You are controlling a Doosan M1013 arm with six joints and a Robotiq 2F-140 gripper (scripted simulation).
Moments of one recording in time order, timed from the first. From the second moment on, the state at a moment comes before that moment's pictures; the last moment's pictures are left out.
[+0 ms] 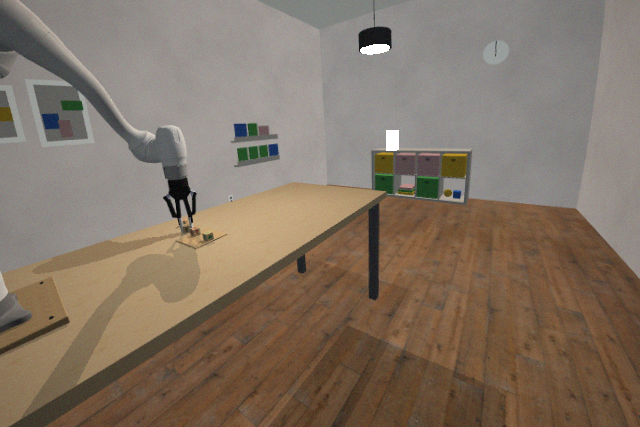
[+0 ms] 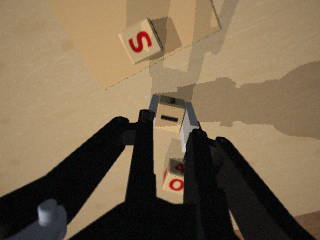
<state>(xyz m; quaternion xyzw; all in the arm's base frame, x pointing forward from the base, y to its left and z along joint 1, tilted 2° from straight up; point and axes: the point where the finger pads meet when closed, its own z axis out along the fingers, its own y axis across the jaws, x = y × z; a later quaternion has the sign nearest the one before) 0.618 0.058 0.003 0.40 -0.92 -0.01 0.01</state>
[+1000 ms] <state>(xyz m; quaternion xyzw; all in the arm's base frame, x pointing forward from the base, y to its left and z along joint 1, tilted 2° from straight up) 0.620 0.059 0.075 0.40 -0.92 -0.02 0.01</state>
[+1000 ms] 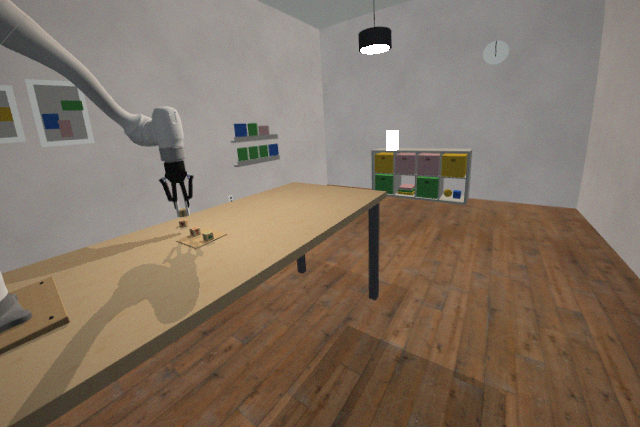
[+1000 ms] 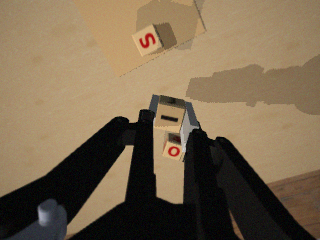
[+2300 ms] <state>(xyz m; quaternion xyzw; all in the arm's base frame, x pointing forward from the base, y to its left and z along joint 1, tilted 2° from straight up) 0.621 0.029 0.101 0.13 -0.99 -0.01 0.02</state>
